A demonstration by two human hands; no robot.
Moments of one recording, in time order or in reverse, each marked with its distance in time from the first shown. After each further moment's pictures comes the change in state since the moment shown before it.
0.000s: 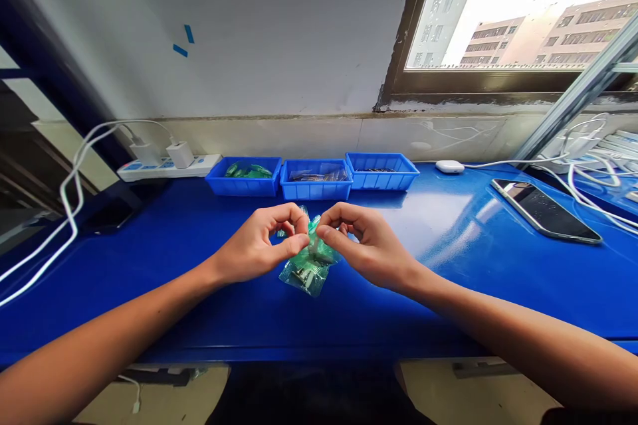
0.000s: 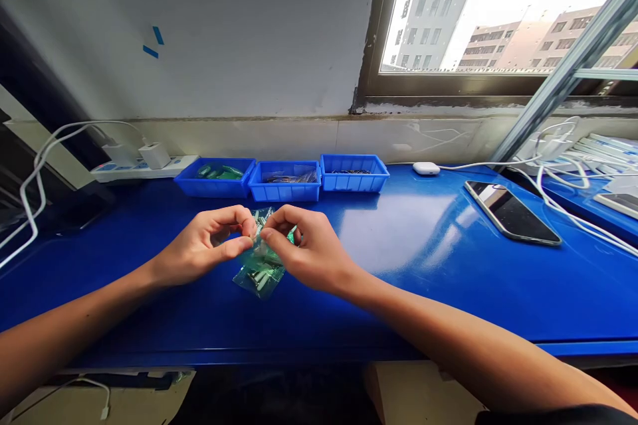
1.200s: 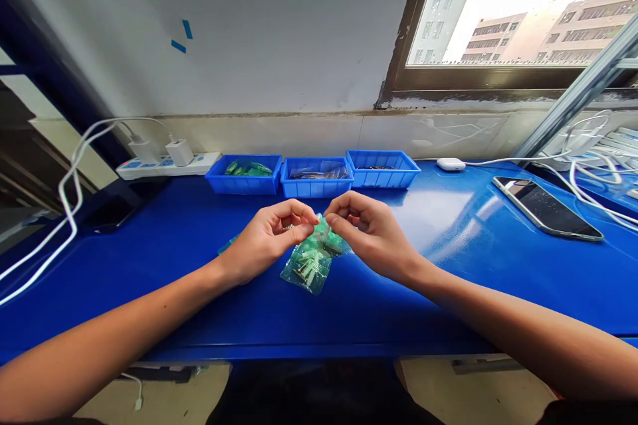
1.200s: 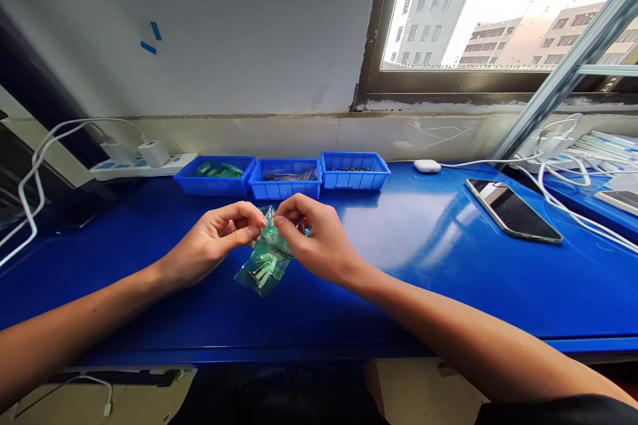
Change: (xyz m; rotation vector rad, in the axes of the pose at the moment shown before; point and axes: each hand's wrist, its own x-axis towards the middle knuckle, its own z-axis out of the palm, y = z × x) left_hand 0.003 -0.014 0.012 -0.325 0.082 -0.105; right_hand 0.003 0.010 -0.004 -0.016 0.087 -0.013
